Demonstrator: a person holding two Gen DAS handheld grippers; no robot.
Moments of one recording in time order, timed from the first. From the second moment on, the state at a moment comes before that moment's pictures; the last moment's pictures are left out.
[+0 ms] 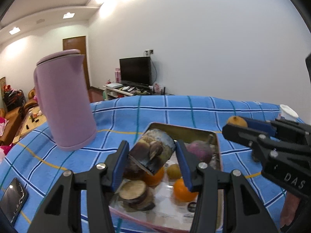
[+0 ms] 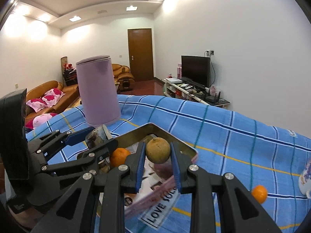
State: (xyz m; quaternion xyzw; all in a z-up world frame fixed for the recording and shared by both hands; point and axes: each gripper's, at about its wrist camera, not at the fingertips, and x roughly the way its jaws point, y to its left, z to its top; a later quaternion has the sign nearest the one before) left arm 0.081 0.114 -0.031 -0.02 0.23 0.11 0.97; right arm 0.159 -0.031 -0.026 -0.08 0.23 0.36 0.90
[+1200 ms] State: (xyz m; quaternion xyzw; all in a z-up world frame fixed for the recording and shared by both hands) left arm 0.082 0.127 -0.047 0.00 0.25 0.14 0.96; right arm 0.152 0.000 -0.063 -0.13 0.27 0.38 0.87
